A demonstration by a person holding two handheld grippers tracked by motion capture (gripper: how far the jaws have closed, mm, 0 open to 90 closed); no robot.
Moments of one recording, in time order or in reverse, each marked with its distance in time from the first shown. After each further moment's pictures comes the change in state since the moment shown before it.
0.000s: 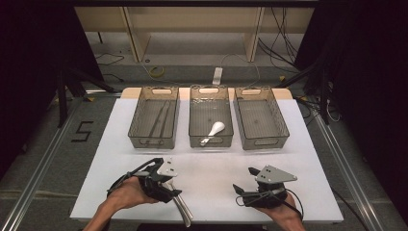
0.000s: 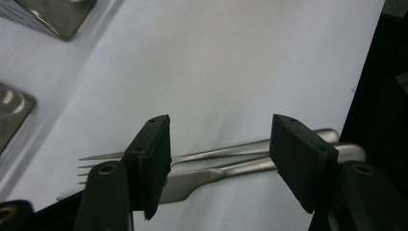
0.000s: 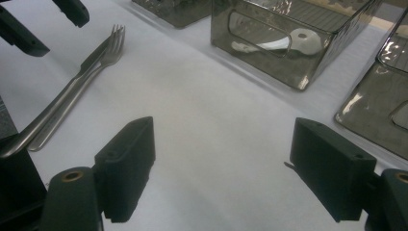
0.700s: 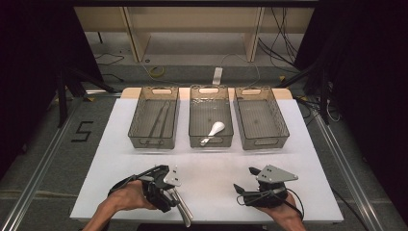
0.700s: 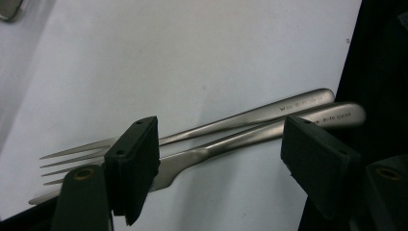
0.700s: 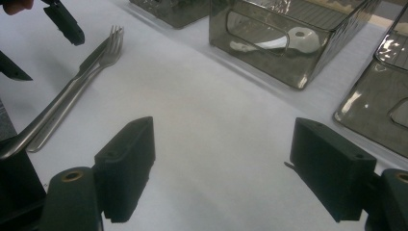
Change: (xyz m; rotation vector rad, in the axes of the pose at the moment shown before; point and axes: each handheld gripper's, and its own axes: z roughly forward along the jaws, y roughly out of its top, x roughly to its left) left arm -0.007 -0.004 0.014 0.109 -0.038 0.107; right arm -0.003 -0.001 0.000 -0.003 0.003 0.010
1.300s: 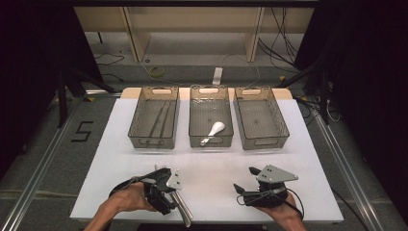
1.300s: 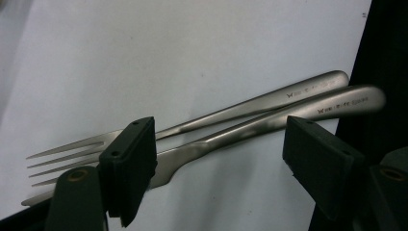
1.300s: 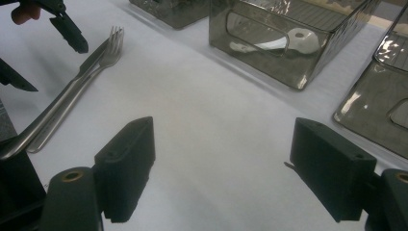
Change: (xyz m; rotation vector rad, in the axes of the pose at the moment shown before) left arm -0.002 -0.003 0.010 0.038 0.011 0.037; right arm 0.000 0.000 0.000 -0.001 -0.001 -0.002
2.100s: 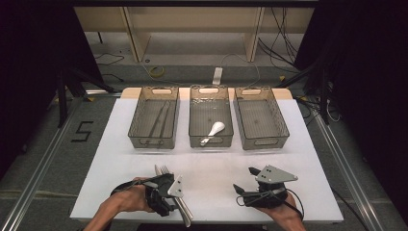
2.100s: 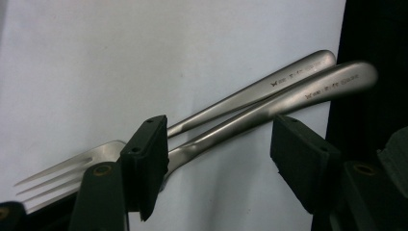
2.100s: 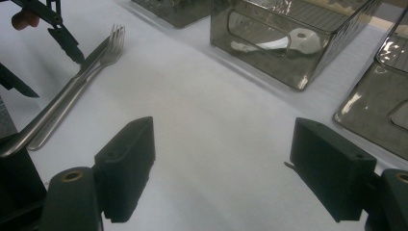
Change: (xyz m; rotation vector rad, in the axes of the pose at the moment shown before) left arm -0.007 0.002 0.005 0.028 -0.021 0.155; right arm 0.002 0.001 0.000 0.005 -0.002 -0.010
